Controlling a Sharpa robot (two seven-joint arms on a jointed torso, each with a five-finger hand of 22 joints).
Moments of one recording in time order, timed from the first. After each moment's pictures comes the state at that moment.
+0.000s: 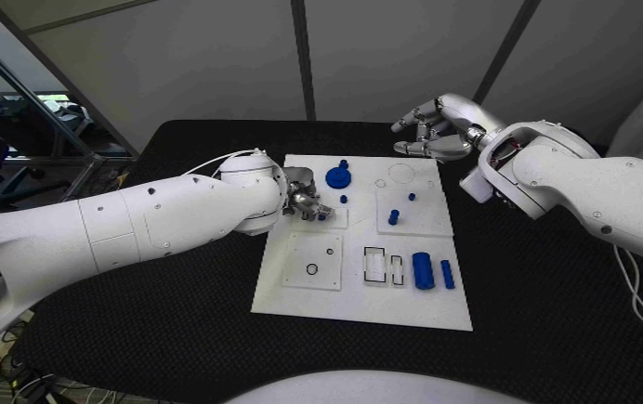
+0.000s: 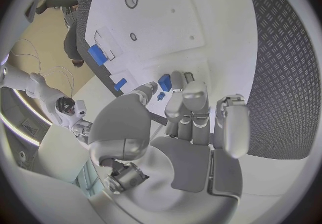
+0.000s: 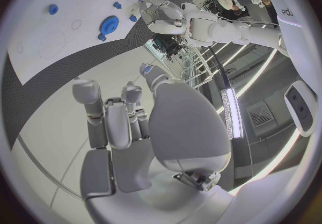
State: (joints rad) left arm 1.19 -0.65 -0.04 1.42 -1.25 0.05 -0.53; left_hand 0.90 -0.10 0.27 0.19 0.35 1.02 0.03 0.52 0.74 1.38 -0.04 1.21 1.16 1.47 -0.08 0.93 1.09 0.05 1.46 0.02 1.45 1.31; right arm 1.23 -0.84 0.06 1.52 -1.05 -0.31 0.00; right_hand 1.39 -0.13 0.21 0.13 0.42 0.87 0.17 0.20 0.07 1.16 0.08 1.08 0.99 1.47 0.00 1.38 1.28 0.12 1.19 0.11 1.18 0.91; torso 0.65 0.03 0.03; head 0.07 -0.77
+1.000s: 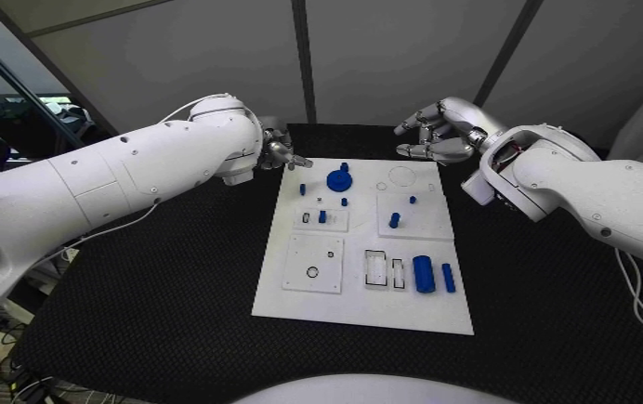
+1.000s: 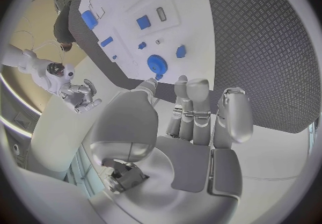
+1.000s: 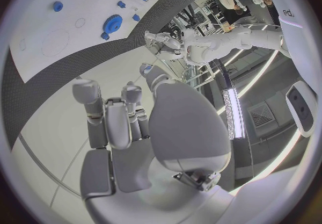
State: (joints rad) left arm 1.28 -0.64 0.07 1.24 -1.22 0.15 -0.53; left_hand 1.06 -0.07 0.10 0.27 0.28 0.92 0.09 0.37 0.60 1.20 0.02 0.99 0.91 1.44 -0.05 0.86 1.05 0.05 1.39 0.06 1.35 1.29; right arm 1.23 -0.83 0.06 1.51 -1.05 -0.31 0.00; right_hand 1.39 -0.13 0.21 0.13 0.42 0.87 0.17 0.20 0.07 1.16 0.08 1.08 0.99 1.47 0.00 1.38 1.27 0.12 1.19 0.11 1.18 0.91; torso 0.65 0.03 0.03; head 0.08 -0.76
